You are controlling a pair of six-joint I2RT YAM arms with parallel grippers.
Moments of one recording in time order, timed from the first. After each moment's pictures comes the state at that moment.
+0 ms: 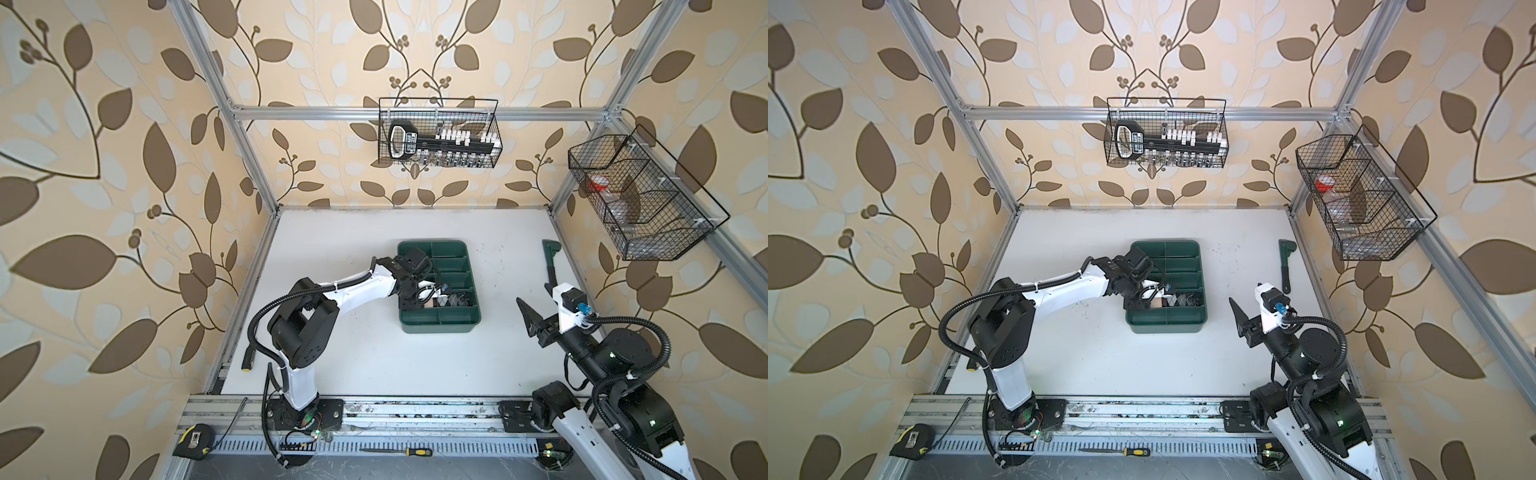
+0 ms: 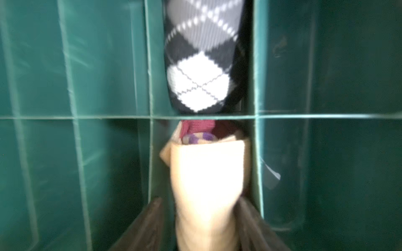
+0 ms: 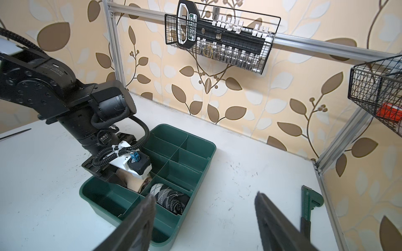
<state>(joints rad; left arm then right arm) -0.73 1.81 1.31 -0.61 0.11 0.83 0.33 0.23 0.72 -0.59 0.01 -0.14</state>
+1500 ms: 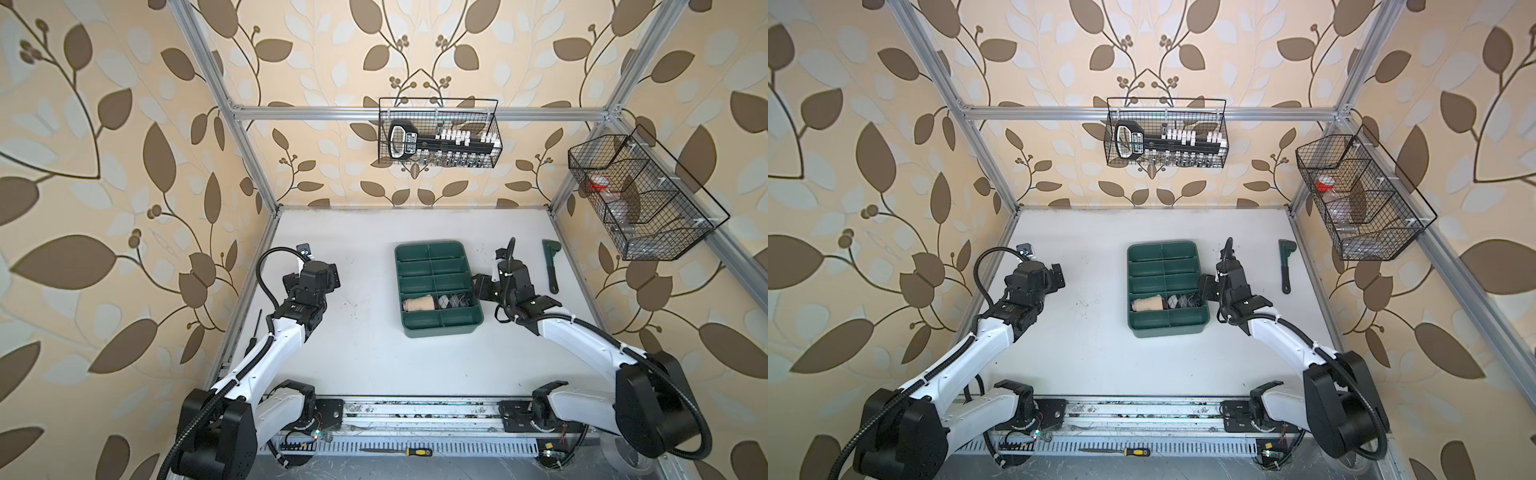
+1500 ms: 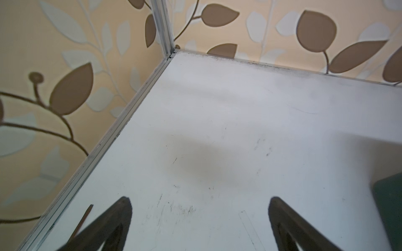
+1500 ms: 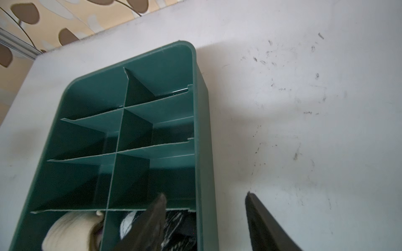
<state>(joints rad) -0.18 1.07 0.61 -0.11 -0.51 -0.29 0.31 1.30 0.66 -0.07 0.06 0.44</state>
